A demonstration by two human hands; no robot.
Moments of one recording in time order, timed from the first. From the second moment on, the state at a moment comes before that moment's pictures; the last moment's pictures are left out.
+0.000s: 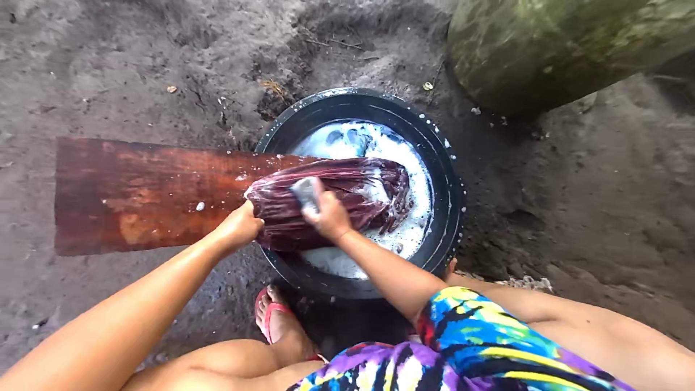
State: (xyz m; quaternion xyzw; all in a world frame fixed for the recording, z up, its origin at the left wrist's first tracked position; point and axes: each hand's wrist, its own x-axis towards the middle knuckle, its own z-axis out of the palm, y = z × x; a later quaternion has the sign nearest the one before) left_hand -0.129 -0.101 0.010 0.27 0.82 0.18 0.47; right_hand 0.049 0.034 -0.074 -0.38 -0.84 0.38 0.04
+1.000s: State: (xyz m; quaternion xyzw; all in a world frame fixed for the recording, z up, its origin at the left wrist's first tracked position) left_hand -0.077 -0.072 0.179 0.37 0.55 0.60 0.45; right_hand 0.213 0.146 -0.063 -0.59 -0.37 0.65 0.30
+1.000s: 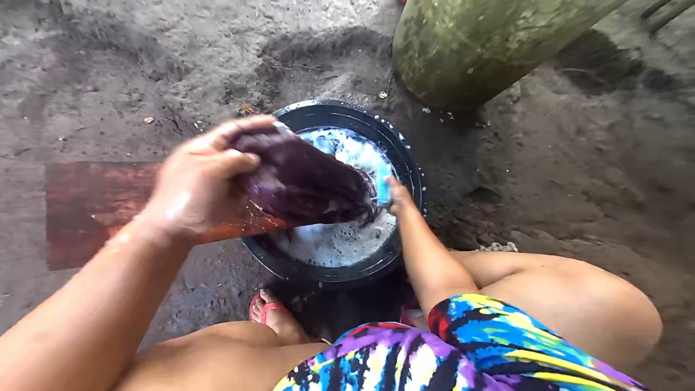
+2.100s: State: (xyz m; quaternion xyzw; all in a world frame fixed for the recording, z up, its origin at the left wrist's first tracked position) left_hand -0.124 -0.104 0.008 0.24 0.84 0.19 0.45; right_hand 0.202 0.158 -0.089 -0.73 -0.60 0.31 0.14
